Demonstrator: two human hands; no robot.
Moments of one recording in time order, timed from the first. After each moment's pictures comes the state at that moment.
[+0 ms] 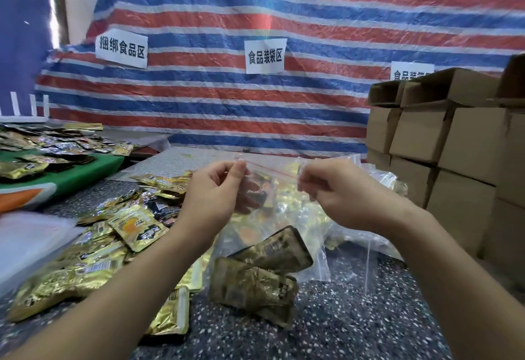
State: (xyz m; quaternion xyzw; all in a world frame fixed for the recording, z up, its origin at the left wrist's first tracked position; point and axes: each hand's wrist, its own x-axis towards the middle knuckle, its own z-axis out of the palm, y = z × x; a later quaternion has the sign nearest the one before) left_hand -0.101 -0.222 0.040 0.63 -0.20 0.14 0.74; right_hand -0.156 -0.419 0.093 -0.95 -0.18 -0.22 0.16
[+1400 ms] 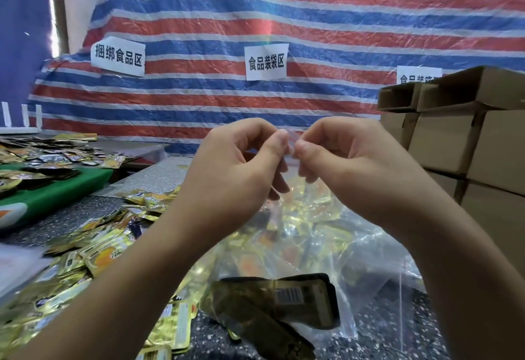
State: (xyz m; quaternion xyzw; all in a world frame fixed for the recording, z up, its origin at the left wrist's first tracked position) left_hand -0.092 -0.236 0.093 0.66 -0.39 0.24 0.59; right_hand -0.140 -0.394 0.124 -0.86 -0.21 -0.30 0.37
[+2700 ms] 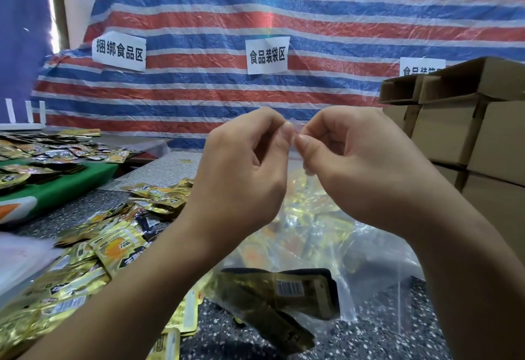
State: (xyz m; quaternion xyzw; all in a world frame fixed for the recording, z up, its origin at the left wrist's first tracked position) left_hand -0.105 -0.240 0.089 0.67 -0.39 0.41 0.47; right_hand -0.155 -0.385 0.121 -0.87 -0.17 -0.36 0.28
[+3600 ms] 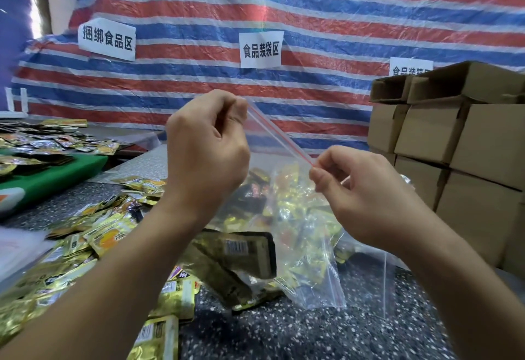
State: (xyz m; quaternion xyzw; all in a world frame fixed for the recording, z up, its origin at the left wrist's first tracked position) left_hand -0.078 -0.222 0.091 0.64 -0.27 0.51 0.50; right_hand -0.143 -0.412 0.085 -0.90 -0.15 -0.35 0.24
